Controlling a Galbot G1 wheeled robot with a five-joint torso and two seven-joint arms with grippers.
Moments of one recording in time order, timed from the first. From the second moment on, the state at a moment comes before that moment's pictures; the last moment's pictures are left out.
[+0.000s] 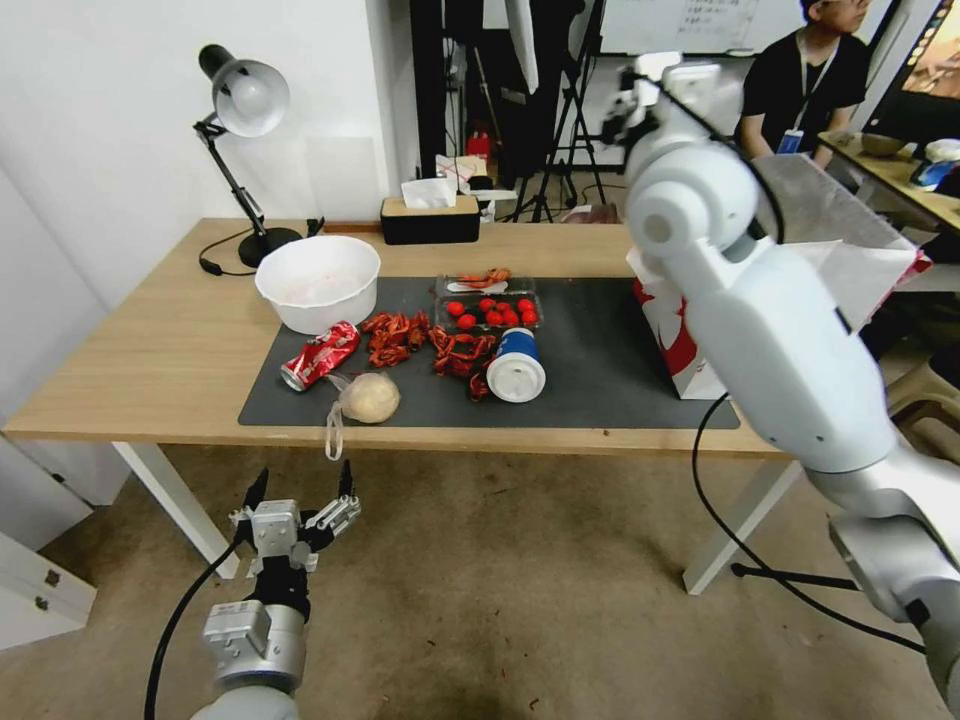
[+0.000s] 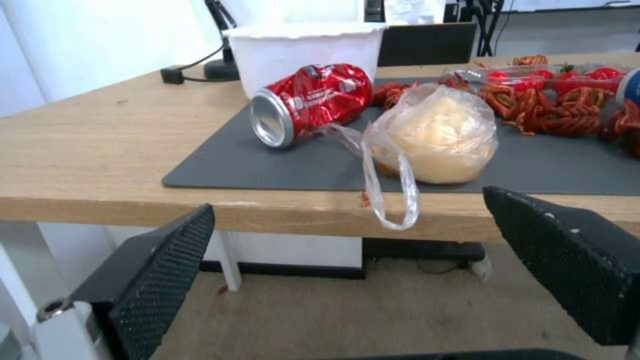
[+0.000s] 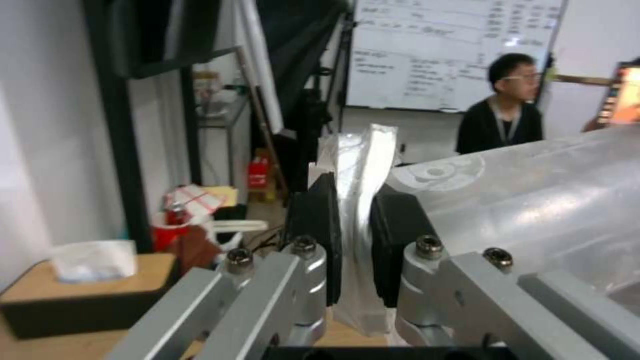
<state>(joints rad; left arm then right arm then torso) 1.79 -1.40 -0.46 -2.22 -0.14 0.00 -0.25 -0.15 1.09 -0.01 1.78 0.92 -0.73 0.85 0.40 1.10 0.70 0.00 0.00</state>
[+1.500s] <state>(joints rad) 1.79 -1.39 -0.43 -2.22 -0.12 0.00 -0.24 -0.45 0.88 0.22 1.93 0.98 -0.73 0.81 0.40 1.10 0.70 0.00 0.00</state>
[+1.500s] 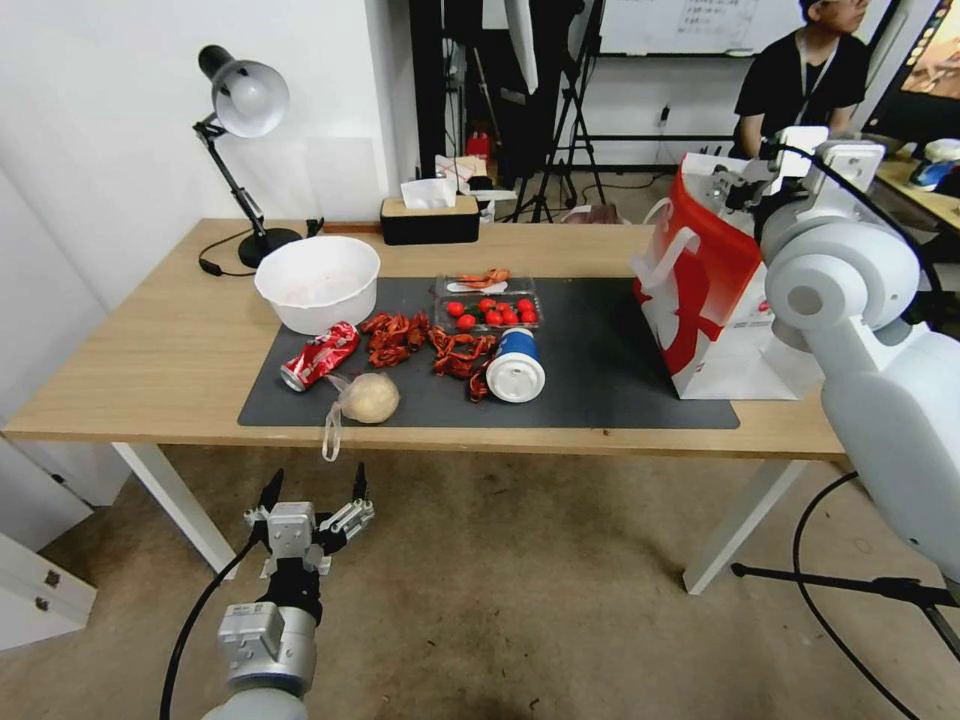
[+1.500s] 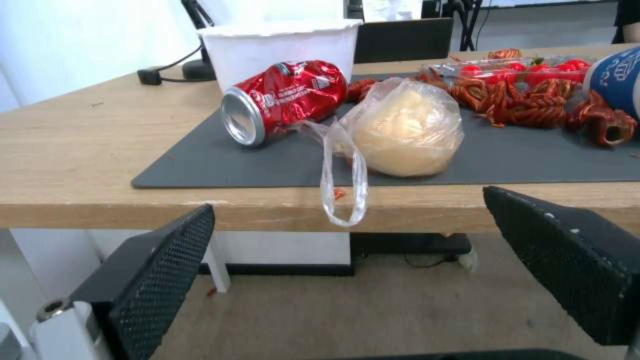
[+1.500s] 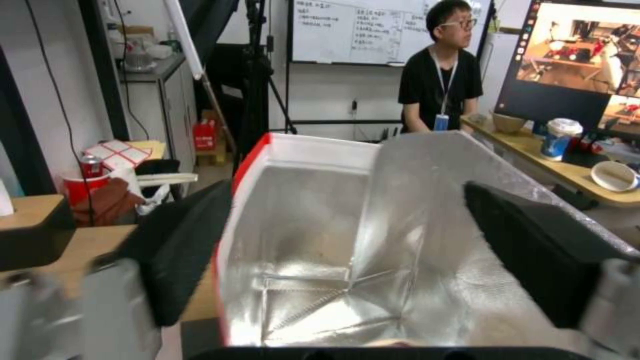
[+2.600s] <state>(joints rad) 1.79 -1.39 -0.43 -2.23 -0.12 -0.02 -0.23 -0.96 0.81 0.45 2.15 0.73 -0.32 0.20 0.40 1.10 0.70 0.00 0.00</state>
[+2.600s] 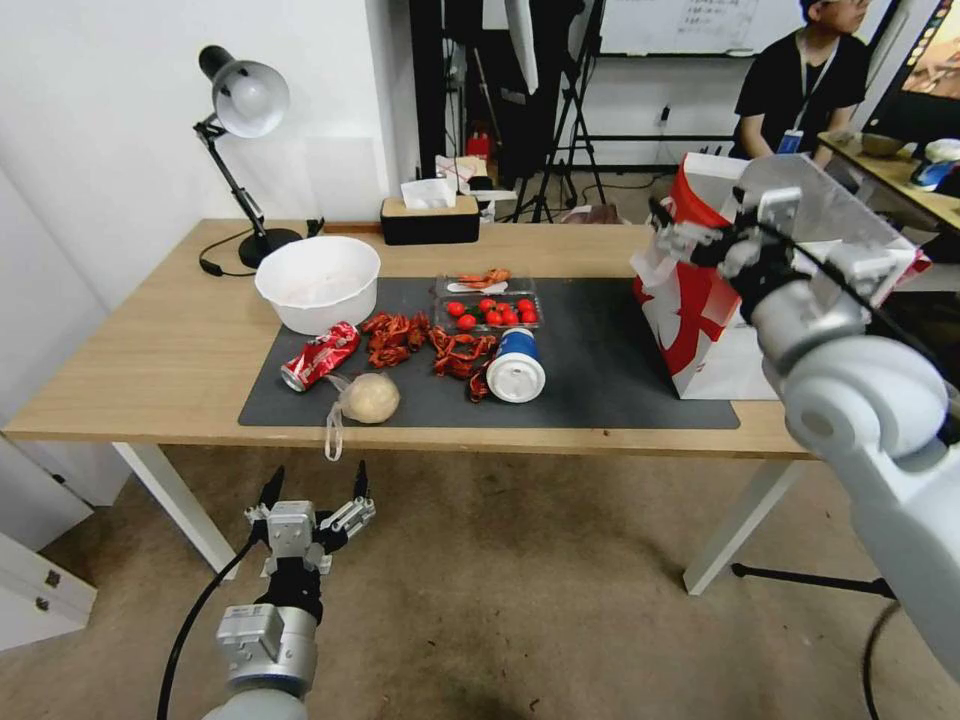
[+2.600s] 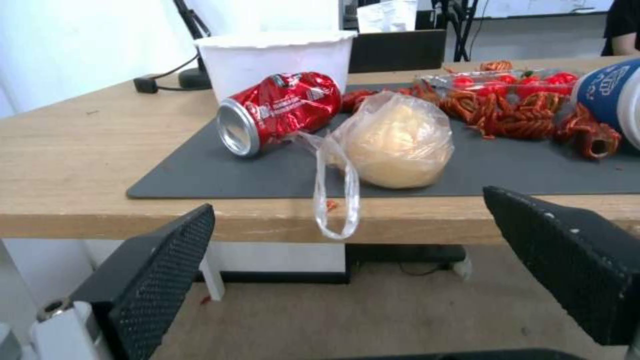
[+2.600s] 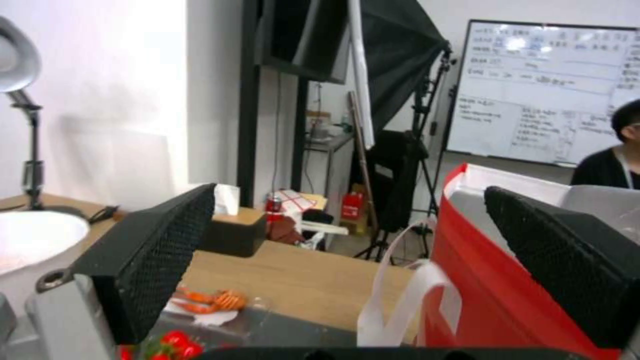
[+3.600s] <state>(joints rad) 1.77 -1.38 -0.42 -2.20 -0.13 -0.02 -0.23 -1.51 1.06 0.54 2.20 0.42 0.09 0.13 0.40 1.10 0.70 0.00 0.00</state>
